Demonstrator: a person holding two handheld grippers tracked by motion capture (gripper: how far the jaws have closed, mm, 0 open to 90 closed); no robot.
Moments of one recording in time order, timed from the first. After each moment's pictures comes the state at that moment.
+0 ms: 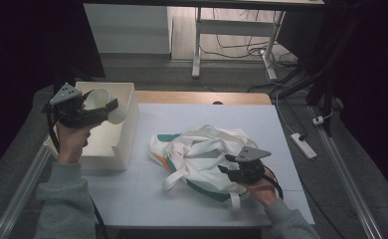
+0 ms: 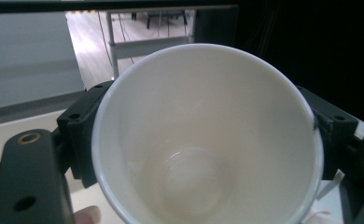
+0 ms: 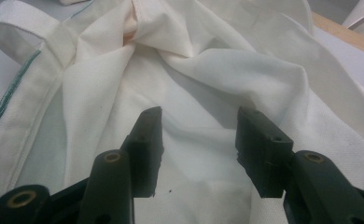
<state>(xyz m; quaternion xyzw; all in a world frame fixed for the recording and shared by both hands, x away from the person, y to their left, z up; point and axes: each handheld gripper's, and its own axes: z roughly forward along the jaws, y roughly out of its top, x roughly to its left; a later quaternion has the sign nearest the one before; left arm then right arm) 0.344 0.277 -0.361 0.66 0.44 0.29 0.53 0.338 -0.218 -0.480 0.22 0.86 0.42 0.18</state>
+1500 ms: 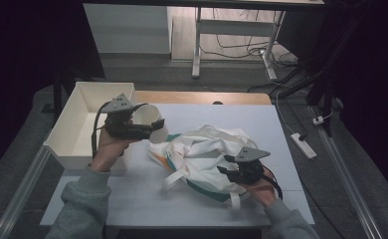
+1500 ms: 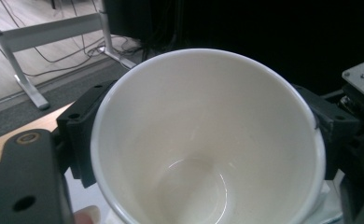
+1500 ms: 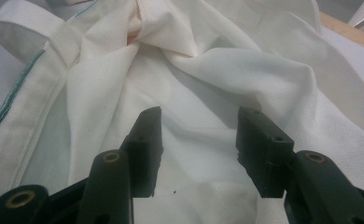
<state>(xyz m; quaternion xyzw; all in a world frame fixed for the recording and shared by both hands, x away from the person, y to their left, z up) 0.344 0.170 -0.368 0.76 0.32 0.18 0.53 0.338 -0.216 -0.482 0.22 0.86 0.43 0.17</state>
